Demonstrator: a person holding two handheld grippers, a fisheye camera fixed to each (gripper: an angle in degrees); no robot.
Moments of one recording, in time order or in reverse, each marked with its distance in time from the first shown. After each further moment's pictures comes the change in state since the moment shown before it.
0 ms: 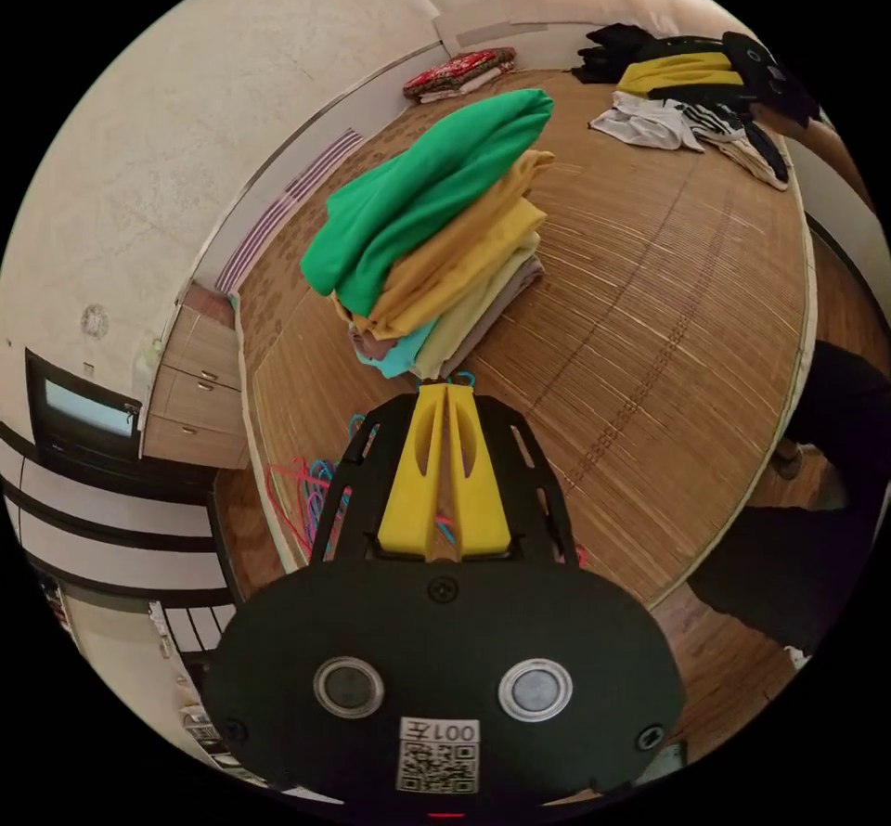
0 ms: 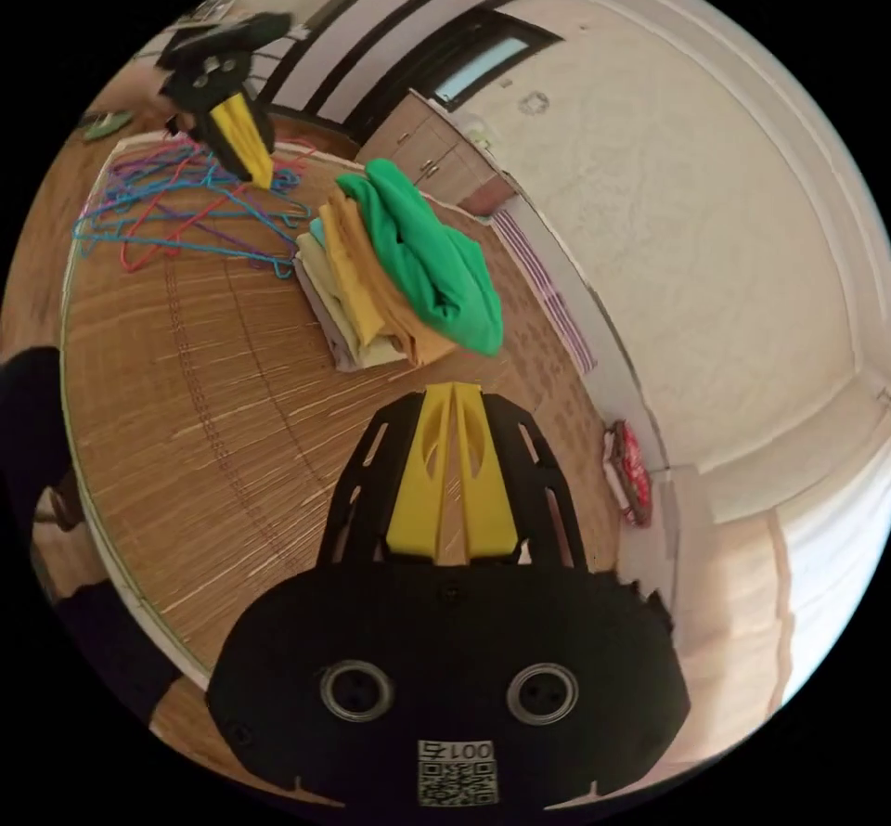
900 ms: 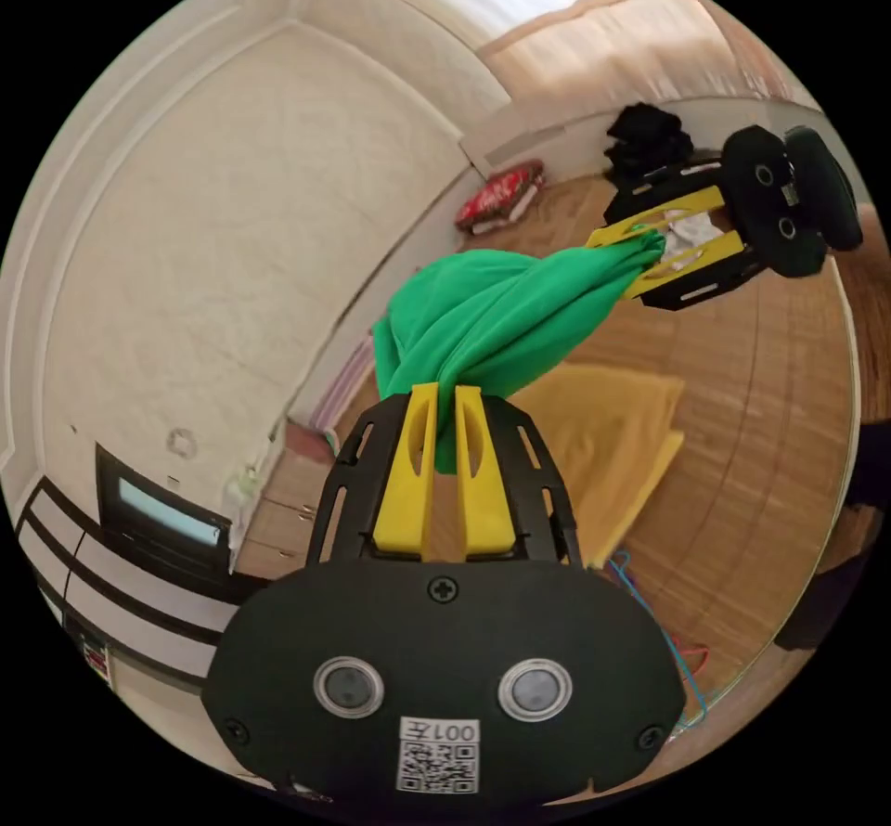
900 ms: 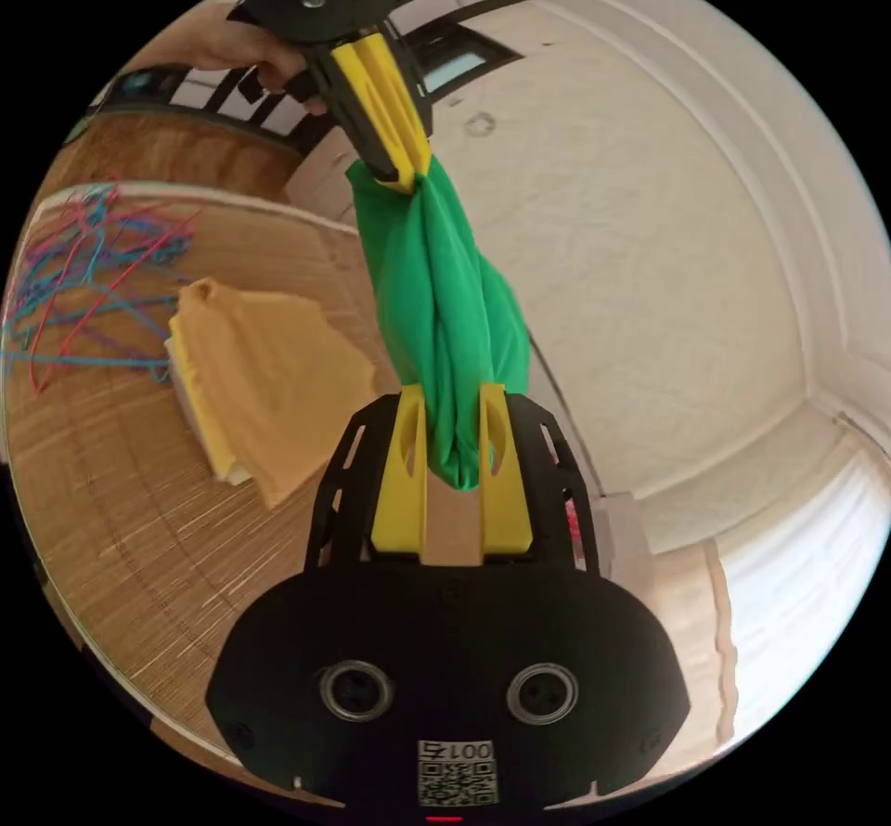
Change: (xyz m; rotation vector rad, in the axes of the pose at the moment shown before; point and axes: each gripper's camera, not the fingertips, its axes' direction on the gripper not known) left arm -0.098 -0.059 -0.072 0.296 -0.247 0.185; right arm 0.025 -0.233 -0.092 0.035 0.190 -0.148
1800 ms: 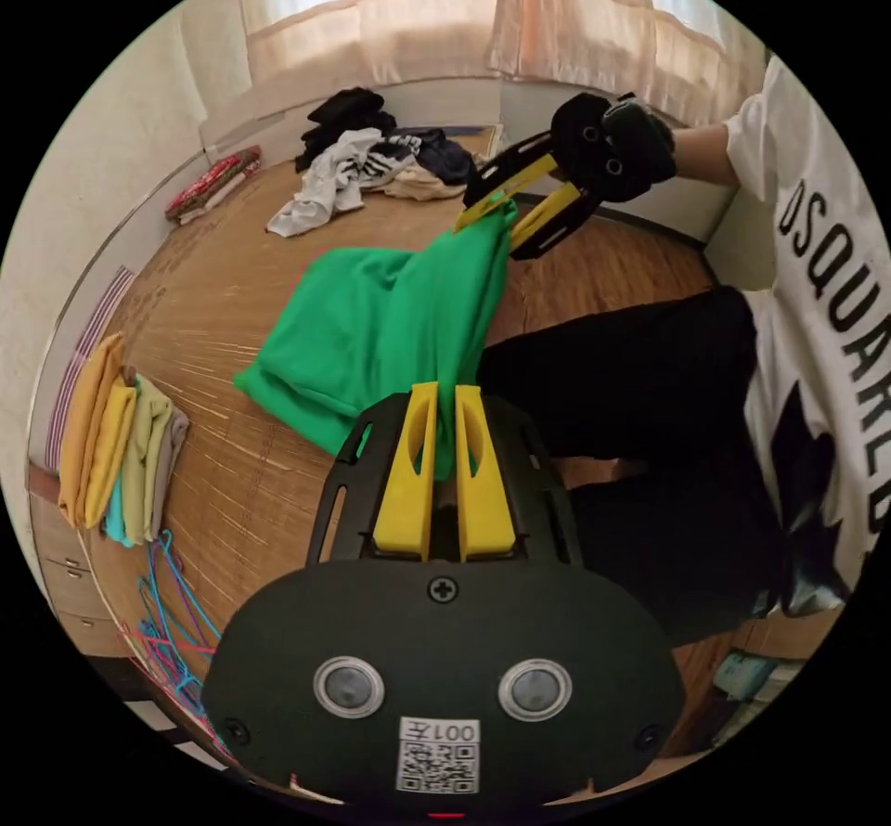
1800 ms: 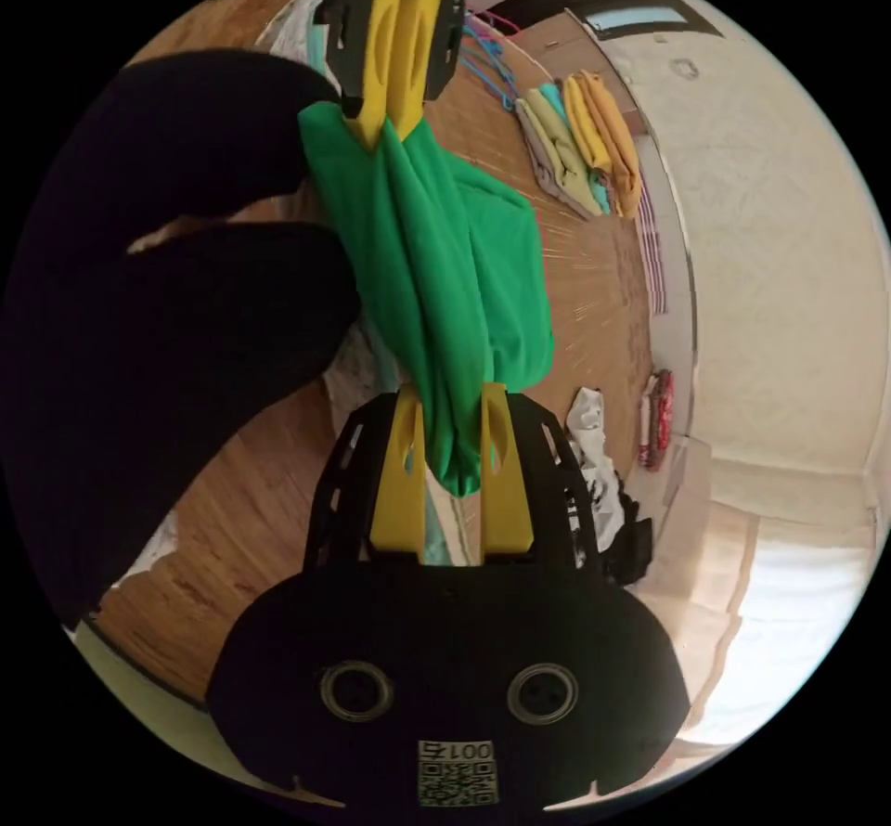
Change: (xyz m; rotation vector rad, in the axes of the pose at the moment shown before) left arm 0.359 0.080 -0.121 0.098 0.792 0.115; right arm -0.204 0.271 -0.202 -0.328 -0.330 -0.198
